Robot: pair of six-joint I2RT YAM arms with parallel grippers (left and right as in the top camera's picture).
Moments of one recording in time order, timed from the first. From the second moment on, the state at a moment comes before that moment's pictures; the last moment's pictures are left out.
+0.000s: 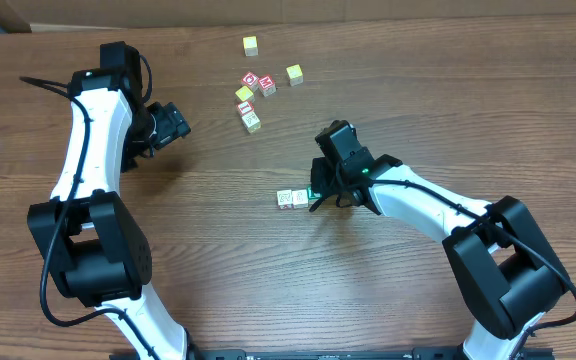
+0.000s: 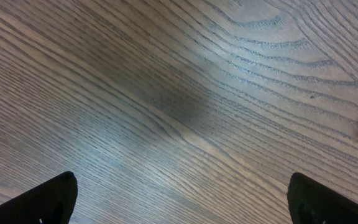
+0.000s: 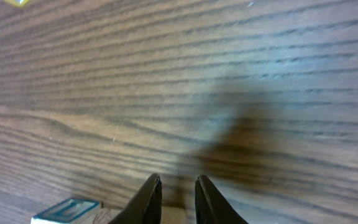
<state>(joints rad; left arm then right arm) 0.15 1.98 1.69 -1.15 -0.03 -0.48 0.60 1.89 1.13 -0.28 -0.02 0.60</state>
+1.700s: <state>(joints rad) 0.15 1.98 1.69 -1.15 -0.03 -0.48 0.58 1.89 1.13 -0.41 -0.08 0.62</state>
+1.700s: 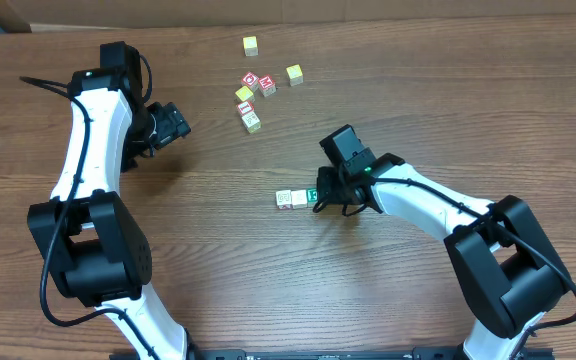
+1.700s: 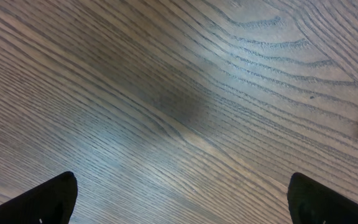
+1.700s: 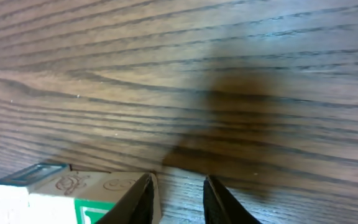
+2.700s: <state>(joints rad) 0.15 1.98 1.69 -1.15 -0.03 -0.48 0.26 1.89 1.28 -0.69 0.00 0.46</state>
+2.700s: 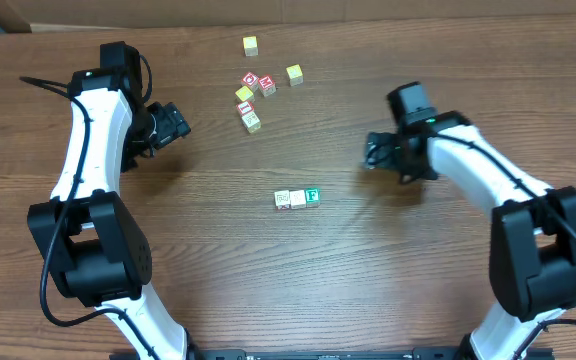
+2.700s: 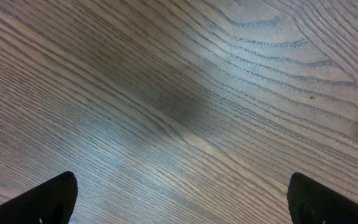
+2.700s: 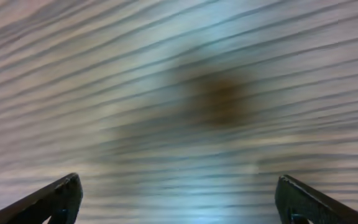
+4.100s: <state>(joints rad) -0.07 1.98 1.69 -1.21 0.26 -0.34 0.16 1.89 1.28 -0.69 0.01 0.44</state>
